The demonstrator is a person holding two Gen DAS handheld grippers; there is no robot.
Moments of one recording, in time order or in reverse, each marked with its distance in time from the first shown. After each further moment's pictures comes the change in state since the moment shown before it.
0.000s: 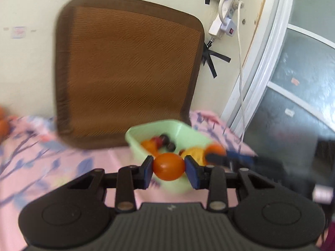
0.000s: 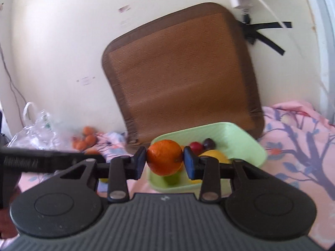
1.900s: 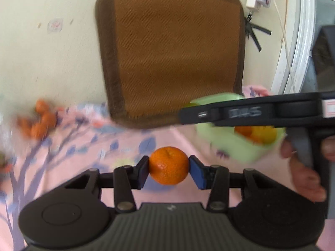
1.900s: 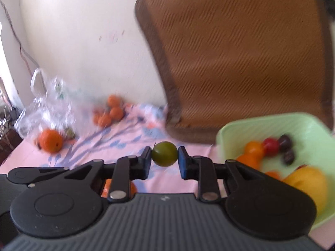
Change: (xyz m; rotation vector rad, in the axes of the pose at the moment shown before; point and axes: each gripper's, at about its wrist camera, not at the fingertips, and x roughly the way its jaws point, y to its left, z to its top) left arm -0.008 0.030 -0.037 0.111 0.049 0.300; right arm 0.088 0.068 0.016 -0.091 0.196 0.123
